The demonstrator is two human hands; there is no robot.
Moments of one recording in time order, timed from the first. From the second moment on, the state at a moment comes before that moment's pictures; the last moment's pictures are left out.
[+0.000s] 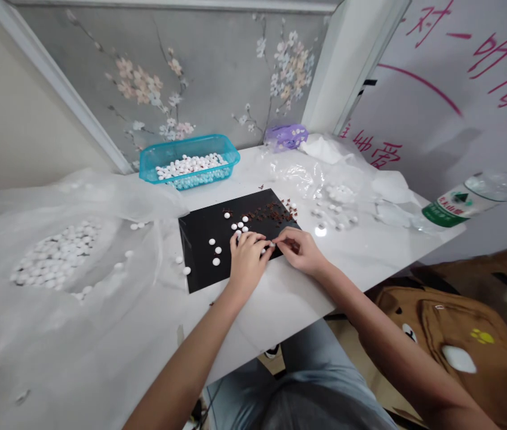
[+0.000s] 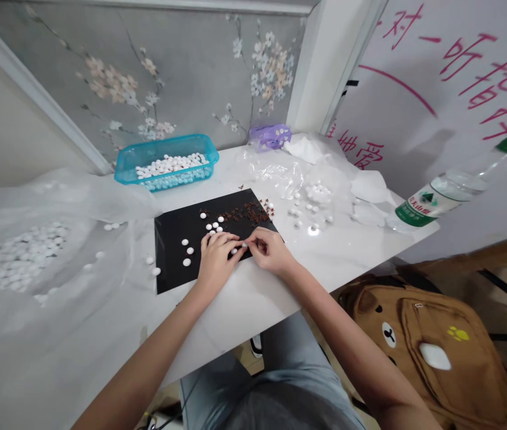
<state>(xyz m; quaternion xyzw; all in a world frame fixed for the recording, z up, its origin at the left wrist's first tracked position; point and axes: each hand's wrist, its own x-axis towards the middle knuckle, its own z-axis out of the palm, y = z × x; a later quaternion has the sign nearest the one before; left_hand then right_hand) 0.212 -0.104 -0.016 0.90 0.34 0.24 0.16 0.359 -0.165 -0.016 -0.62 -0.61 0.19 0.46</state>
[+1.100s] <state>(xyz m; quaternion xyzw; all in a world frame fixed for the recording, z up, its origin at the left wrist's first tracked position) 0.210 -0.106 -0.014 0.88 0.38 0.25 0.15 0.394 -0.152 -0.028 -0.82 -0.48 -0.01 0.31</state>
